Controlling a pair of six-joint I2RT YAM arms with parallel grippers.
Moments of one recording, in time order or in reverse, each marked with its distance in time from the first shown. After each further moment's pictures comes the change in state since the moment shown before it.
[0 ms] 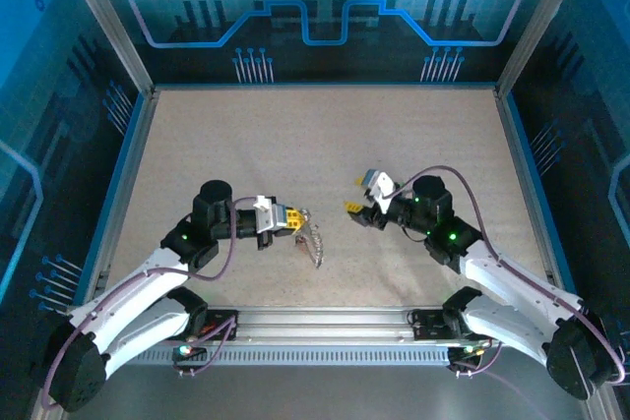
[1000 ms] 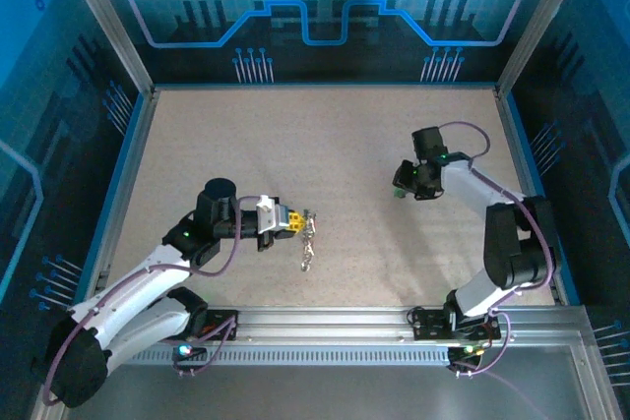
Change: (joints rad) left arm 0.000 0.032 0.024 -0.063 0.028 0.011; right arm -0.366 0.671 0.468 -0.661 0.245 0.828
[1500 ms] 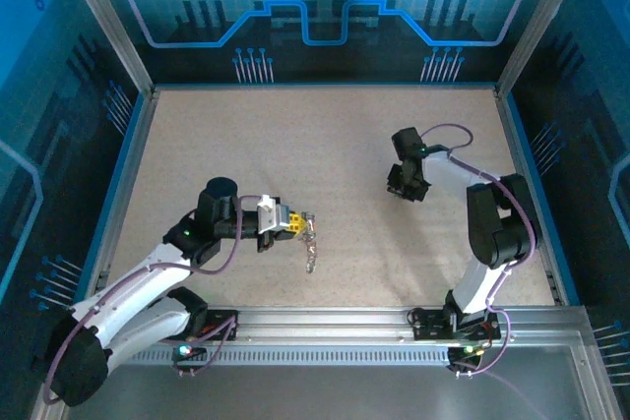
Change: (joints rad) left arm 0.000 0.008 0.006 -0.024 0.011 -0.002; right arm 0.081 0.147 0.102 -0.112 0.124 0.139
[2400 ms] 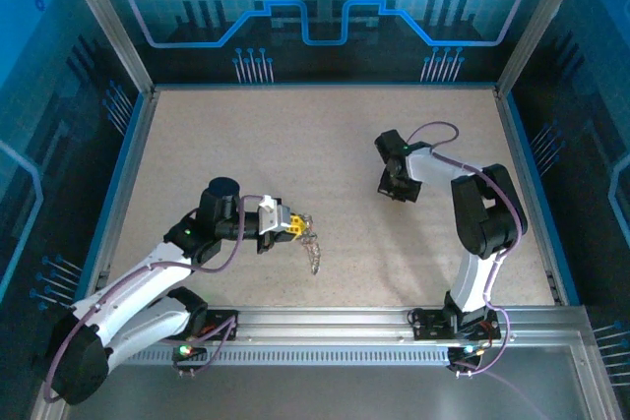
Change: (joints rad) left arm -0.002 0.009 0.005 -0.039 0.000 0.009; right arm 0.082 0.093 0.078 -0.093 0.154 0.059
